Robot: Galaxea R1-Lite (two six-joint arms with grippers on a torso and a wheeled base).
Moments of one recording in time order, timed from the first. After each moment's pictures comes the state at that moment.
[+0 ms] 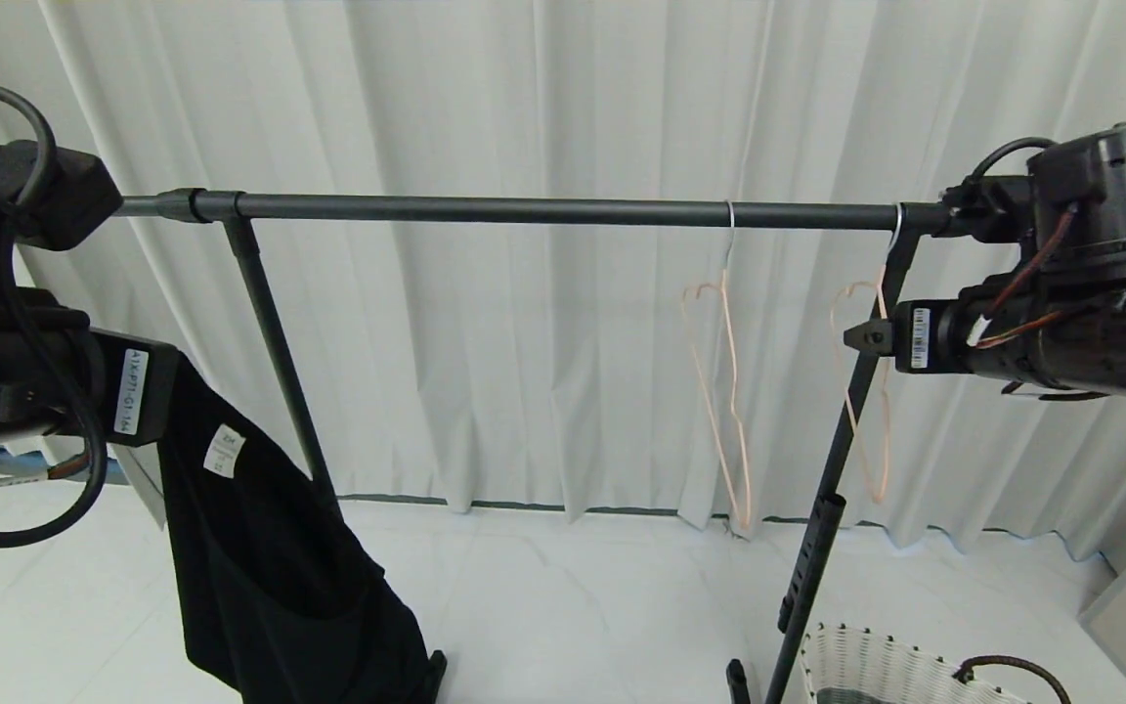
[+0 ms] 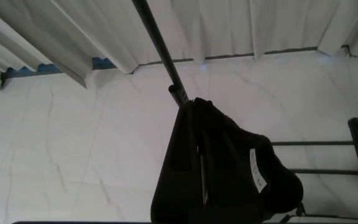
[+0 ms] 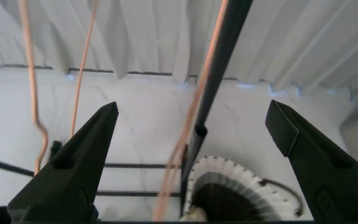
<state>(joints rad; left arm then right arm) -0.29 1.27 -1.12 0.38 0.37 0.12 0.51 1.59 -1.25 0.12 -0.40 0.25</state>
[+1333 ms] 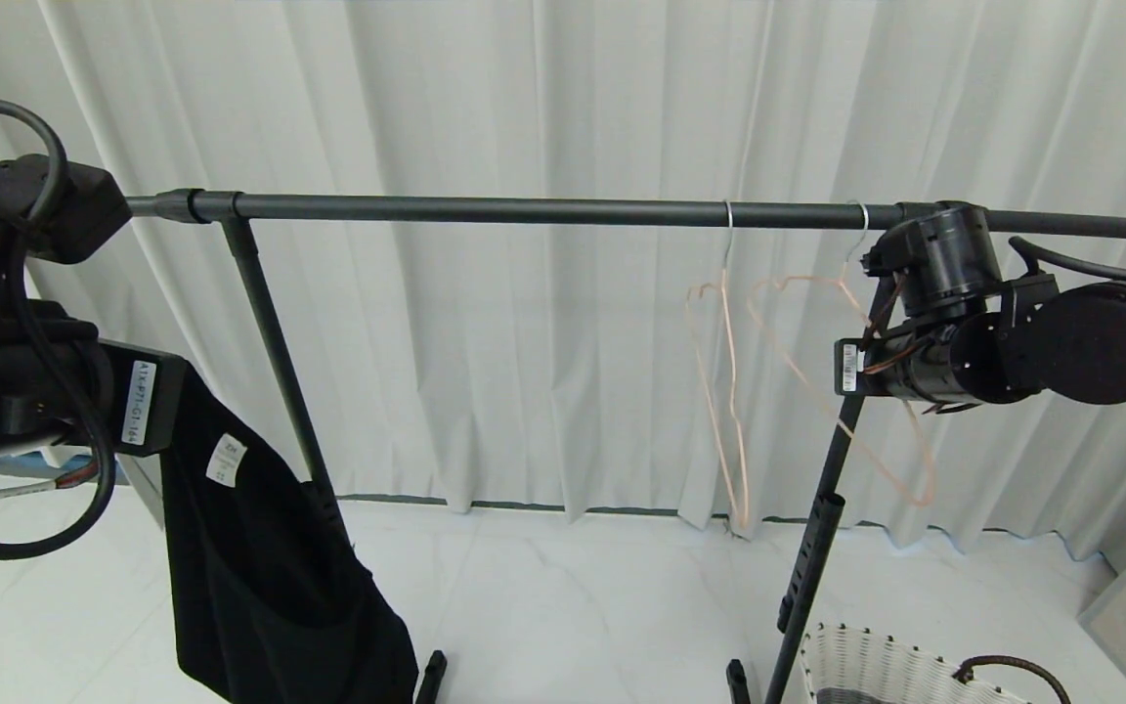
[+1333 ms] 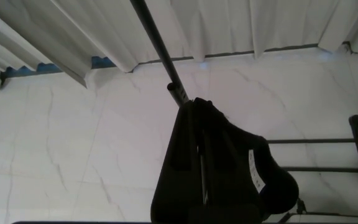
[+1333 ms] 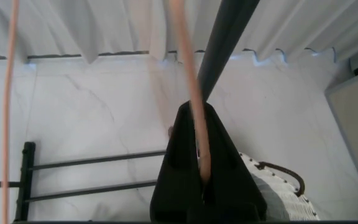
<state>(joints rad) -0.29 1.26 -1.10 0.36 0.37 0.12 0.45 1.83 -1.35 0.12 -0.46 0.31</state>
